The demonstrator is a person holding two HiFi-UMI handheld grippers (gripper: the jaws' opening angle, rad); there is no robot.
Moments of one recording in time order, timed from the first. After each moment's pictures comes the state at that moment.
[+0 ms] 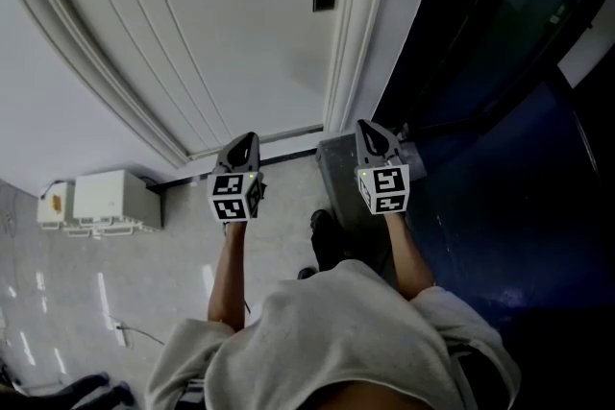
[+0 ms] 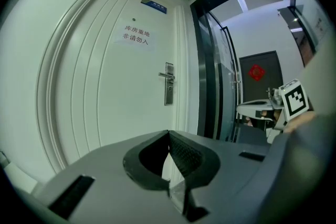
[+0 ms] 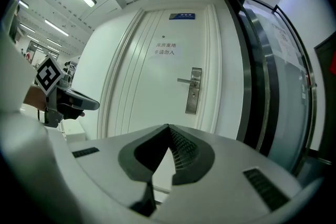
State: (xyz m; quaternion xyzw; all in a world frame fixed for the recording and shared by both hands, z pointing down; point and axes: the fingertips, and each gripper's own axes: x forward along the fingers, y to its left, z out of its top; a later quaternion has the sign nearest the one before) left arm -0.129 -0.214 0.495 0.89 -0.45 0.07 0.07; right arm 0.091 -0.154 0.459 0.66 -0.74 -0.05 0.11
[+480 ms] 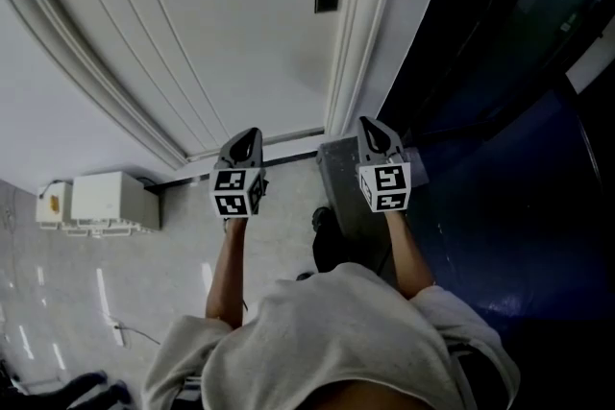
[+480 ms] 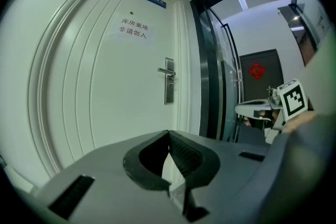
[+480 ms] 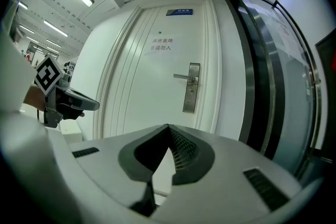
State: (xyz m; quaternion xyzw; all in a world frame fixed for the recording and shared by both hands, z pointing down) left arm -0.100 -0.257 0.503 0.89 -0.44 0.08 0.07; right arm 0.116 -0.201 0.471 0.66 -0.74 -0.05 0.11
